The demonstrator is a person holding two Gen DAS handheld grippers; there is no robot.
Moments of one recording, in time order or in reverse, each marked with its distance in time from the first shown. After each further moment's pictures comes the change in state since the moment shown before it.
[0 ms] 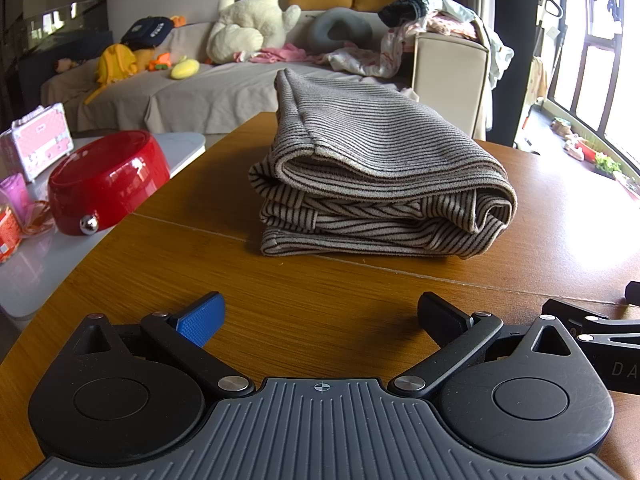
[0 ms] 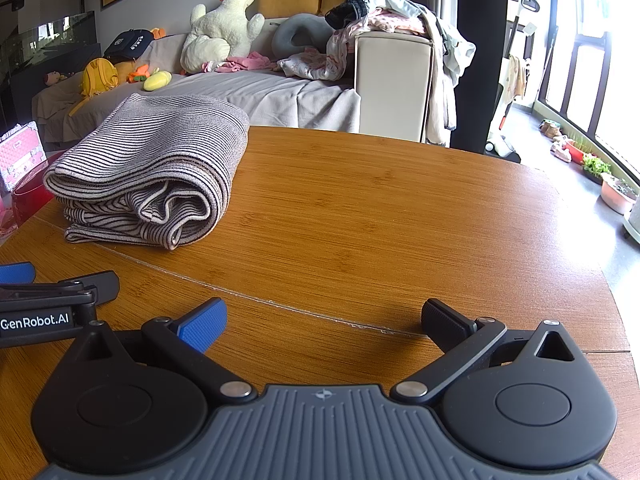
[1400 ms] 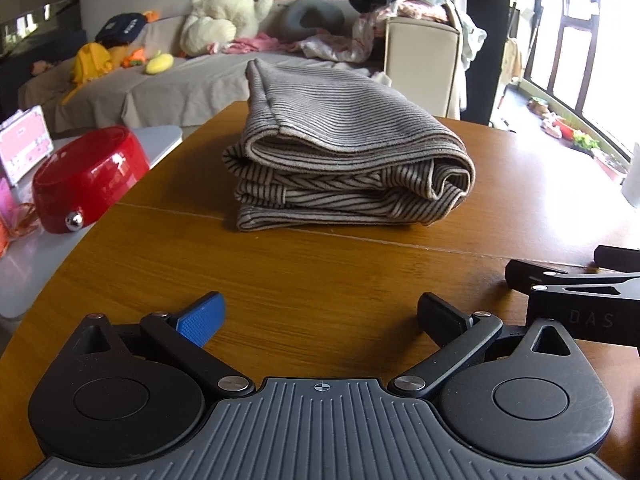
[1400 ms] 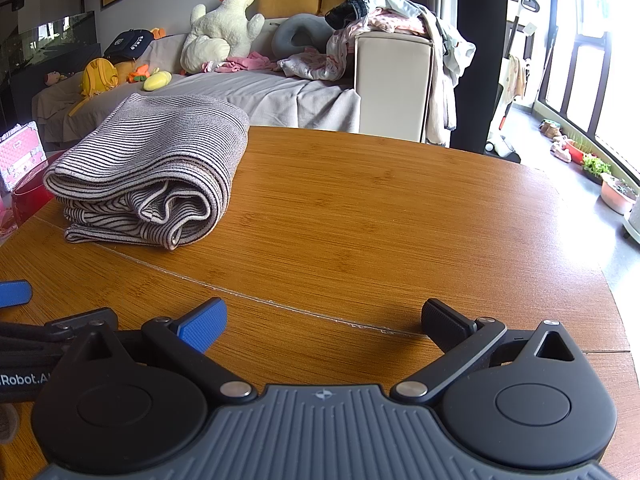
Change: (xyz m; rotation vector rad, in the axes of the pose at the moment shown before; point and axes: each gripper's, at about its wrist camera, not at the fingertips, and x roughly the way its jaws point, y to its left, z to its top) left arm -0.015 -0.004 -0.010 0.048 0.040 -0.061; right arm -0.001 0.000 0.000 0.000 0.000 0.000
